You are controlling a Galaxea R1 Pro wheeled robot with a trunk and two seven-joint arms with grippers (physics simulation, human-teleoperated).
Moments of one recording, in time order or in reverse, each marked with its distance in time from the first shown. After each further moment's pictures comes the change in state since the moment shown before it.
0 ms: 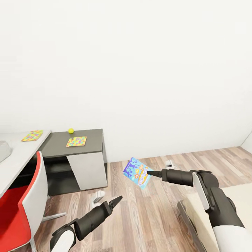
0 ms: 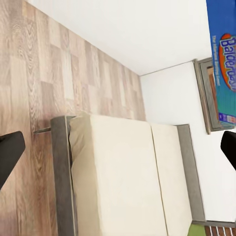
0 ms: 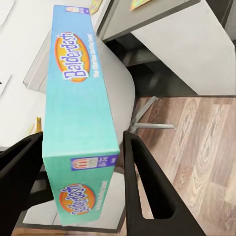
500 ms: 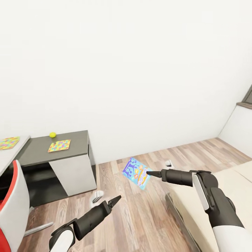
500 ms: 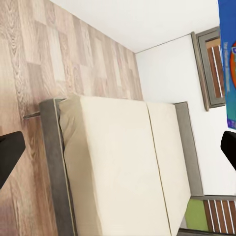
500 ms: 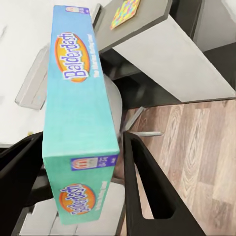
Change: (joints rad) left arm 0.001 0.001 0.011 0.000 0.001 -0.001 0.011; right arm 0.001 0.003 0.002 0.000 0.000 -0.001 0.012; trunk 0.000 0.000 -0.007
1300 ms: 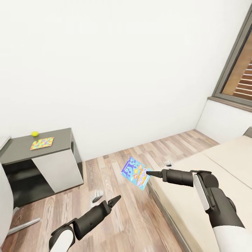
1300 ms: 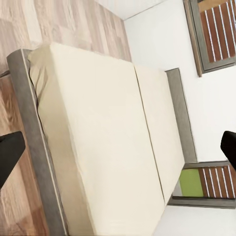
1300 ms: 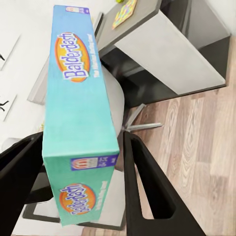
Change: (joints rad) left arm -0.002 0.001 0.001 0.000 -0.001 0.001 -0.001; right arm 0.001 -0.003 0.000 -0.001 -0.001 0.000 0.065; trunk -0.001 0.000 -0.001
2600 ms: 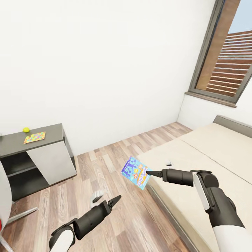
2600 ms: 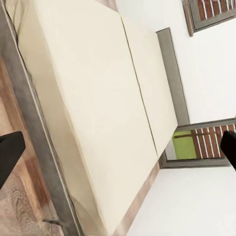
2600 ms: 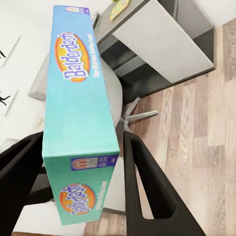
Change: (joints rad) left arm 0.000 -0.001 -0.001 0.000 0.002 0.000 0.001; right arm -0.002 -0.001 -0.001 0.000 0.000 -0.009 -0.001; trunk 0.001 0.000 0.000
